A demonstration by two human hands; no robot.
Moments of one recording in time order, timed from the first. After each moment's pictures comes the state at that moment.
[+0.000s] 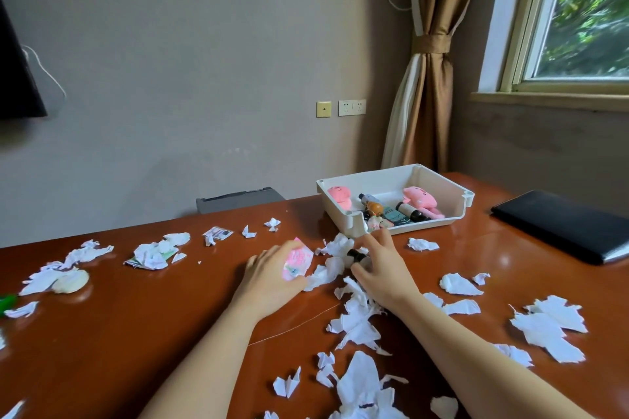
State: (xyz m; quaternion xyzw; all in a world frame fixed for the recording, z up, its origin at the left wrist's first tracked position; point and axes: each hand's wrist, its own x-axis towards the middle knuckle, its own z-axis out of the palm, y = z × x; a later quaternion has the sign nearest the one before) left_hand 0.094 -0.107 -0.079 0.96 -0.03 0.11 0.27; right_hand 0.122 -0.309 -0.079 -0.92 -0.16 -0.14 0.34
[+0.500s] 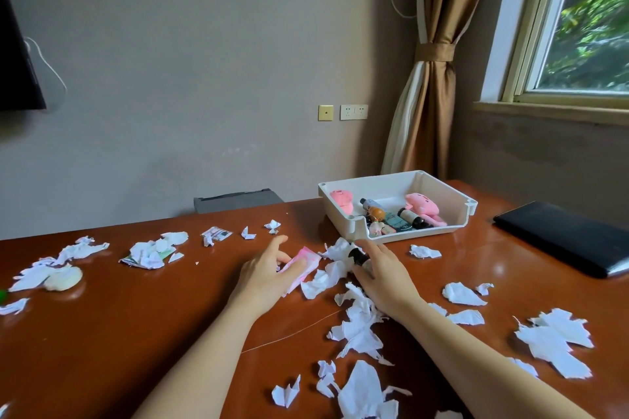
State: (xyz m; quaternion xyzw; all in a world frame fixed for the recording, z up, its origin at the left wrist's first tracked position) left_hand 0.103 -0.099 -0.085 0.91 0.02 0.11 0.40; right_hand 0.129 -0.310 -0.083 -0.94 -0.17 -0.14 0.28
